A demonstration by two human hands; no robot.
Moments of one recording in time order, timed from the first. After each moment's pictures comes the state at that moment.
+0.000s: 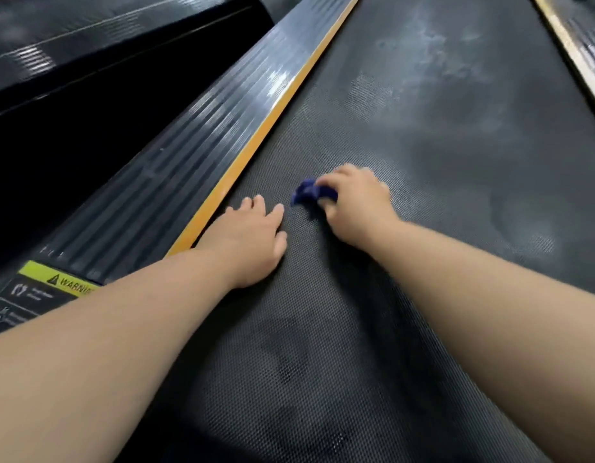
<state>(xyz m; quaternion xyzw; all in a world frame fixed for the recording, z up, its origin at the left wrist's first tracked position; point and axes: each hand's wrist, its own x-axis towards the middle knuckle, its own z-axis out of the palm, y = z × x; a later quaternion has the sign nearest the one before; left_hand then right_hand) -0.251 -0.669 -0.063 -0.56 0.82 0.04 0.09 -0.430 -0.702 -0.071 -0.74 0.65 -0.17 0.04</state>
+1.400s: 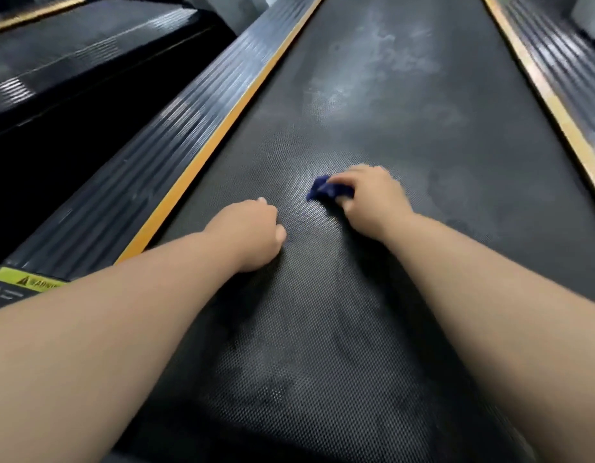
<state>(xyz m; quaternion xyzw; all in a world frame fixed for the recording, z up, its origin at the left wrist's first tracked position) -0.321 -0.646 -0.044 -0.54 0.83 0.01 0.10 -0.524 -0.669 -0.081 -0.72 0.65 -0.21 0.07</state>
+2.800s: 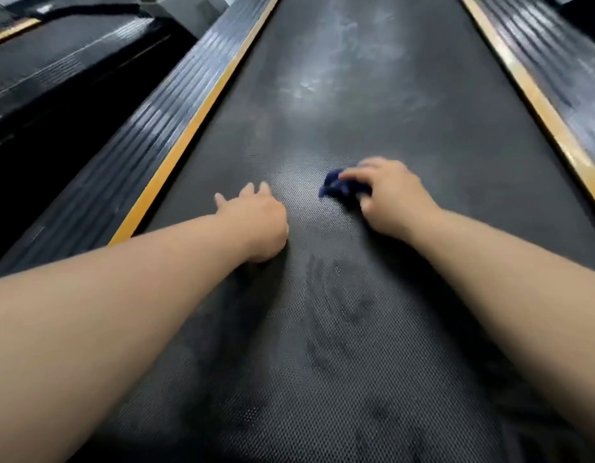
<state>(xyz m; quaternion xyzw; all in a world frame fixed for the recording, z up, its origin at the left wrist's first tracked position) -0.376 -0.668 -0.043 -0.53 0.82 -0.01 0.21 -0.584 -0.647 -0.082 -0.71 0.66 -0.24 0.07</state>
